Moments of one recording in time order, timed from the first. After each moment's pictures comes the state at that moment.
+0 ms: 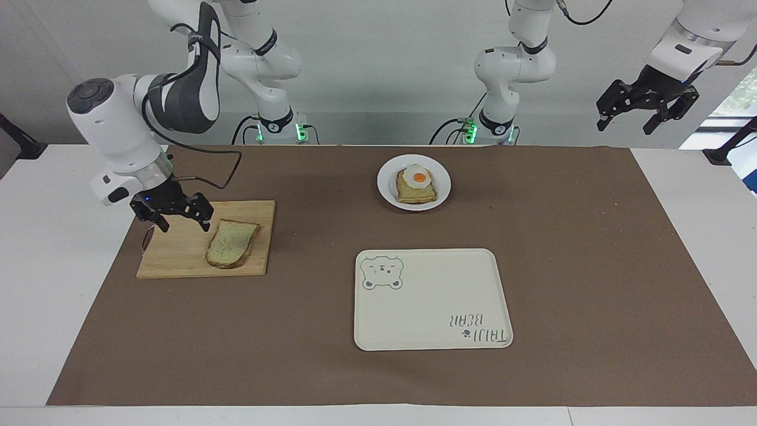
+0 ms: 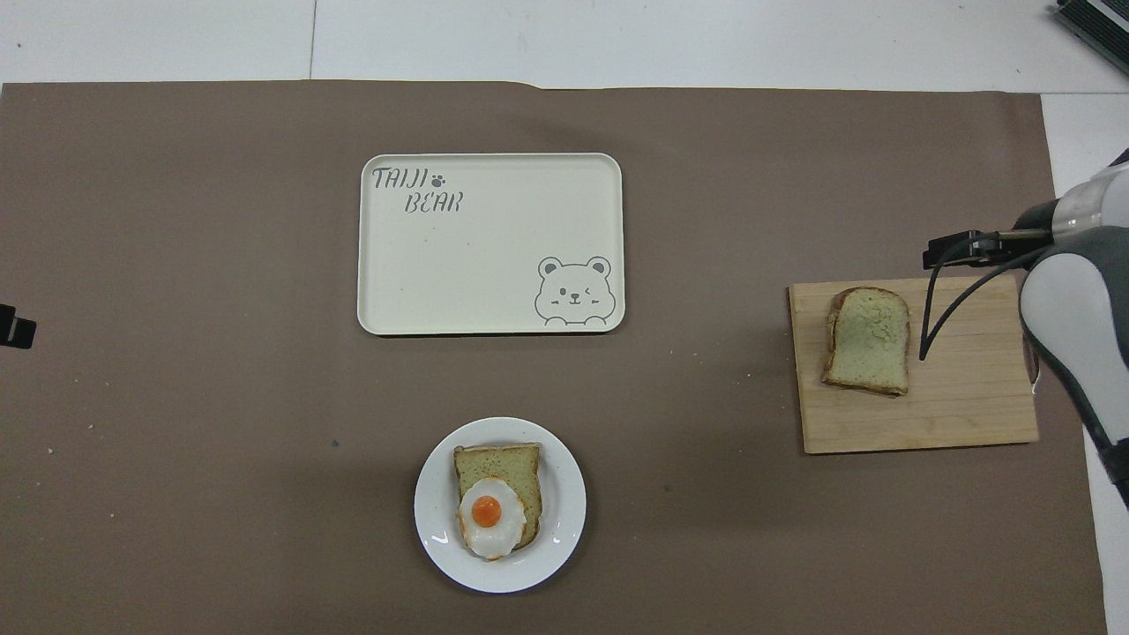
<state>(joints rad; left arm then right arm) -0.06 -0.04 0.08 -1.45 -0.01 1.37 0.16 -0.06 0.17 -0.09 -1.81 0.08 2.05 -0.15</state>
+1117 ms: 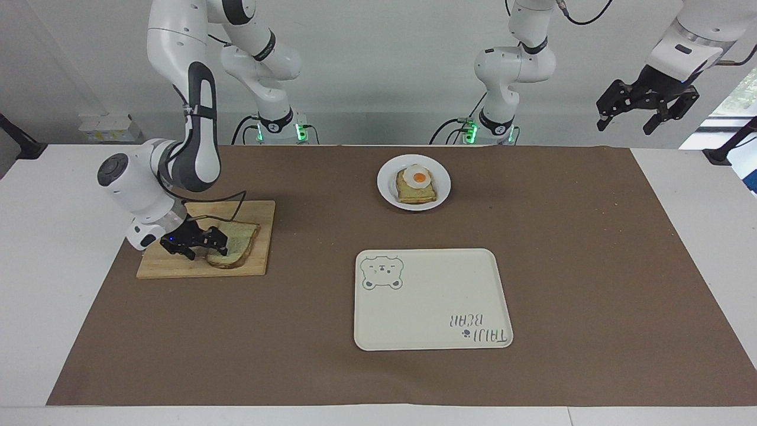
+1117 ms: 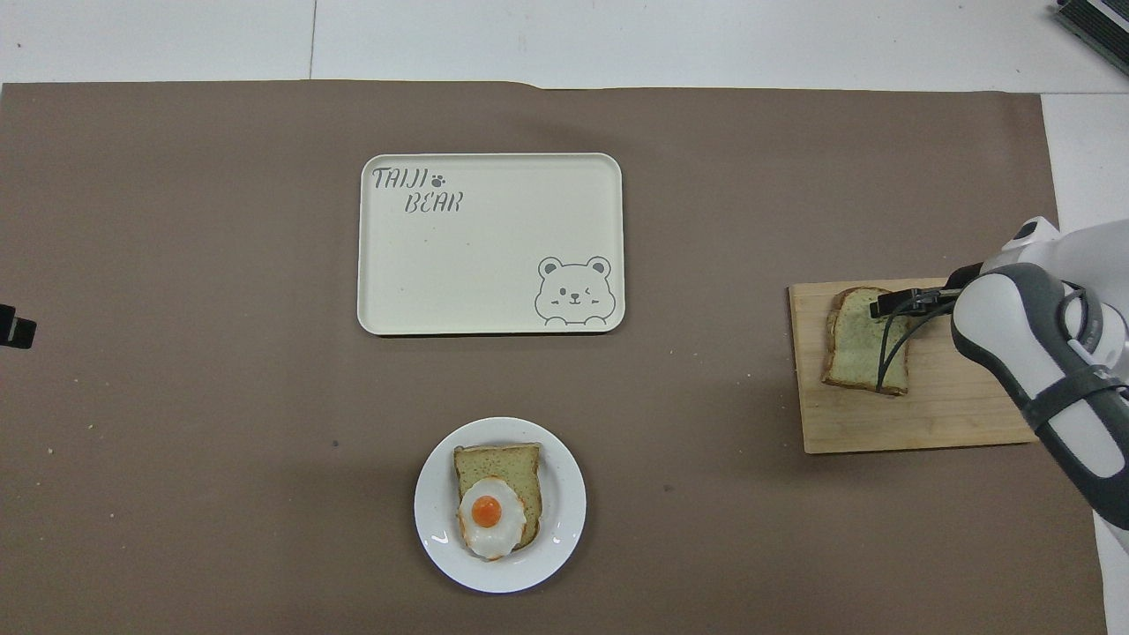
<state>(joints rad) -0.06 -0.04 0.08 -1.45 -0.01 1.37 0.16 -0.12 0.30 -0.09 -2.00 0.28 2.26 -0.43</state>
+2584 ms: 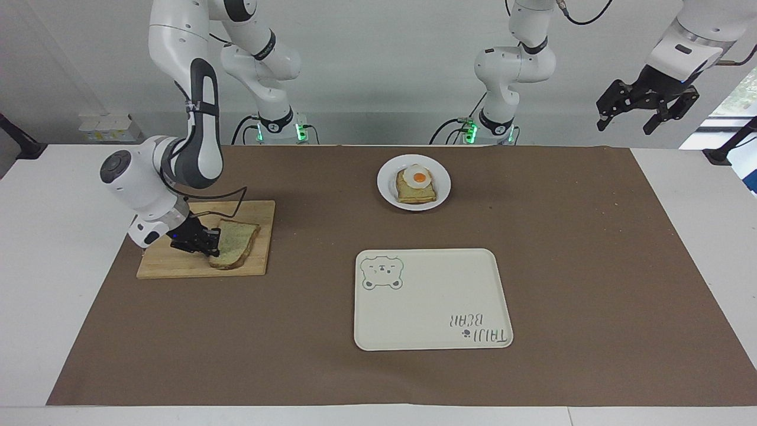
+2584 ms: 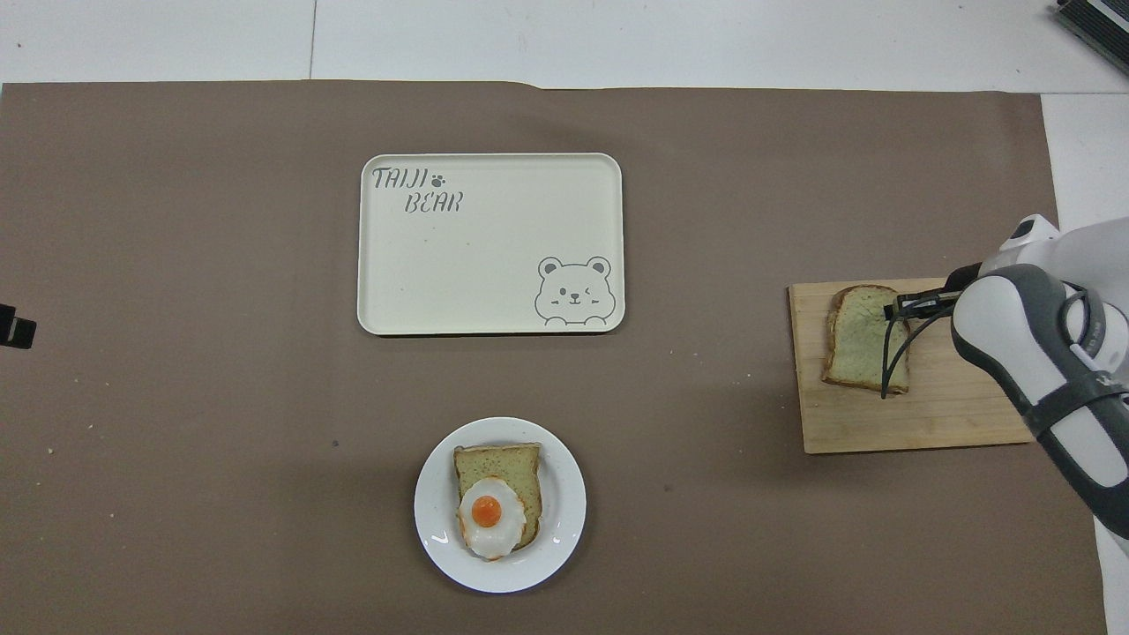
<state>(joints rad) -0.06 -0.04 0.08 -1.45 -0.01 1.37 0.16 -0.11 0.28 -0.09 -1.98 0.26 2.22 -0.44</state>
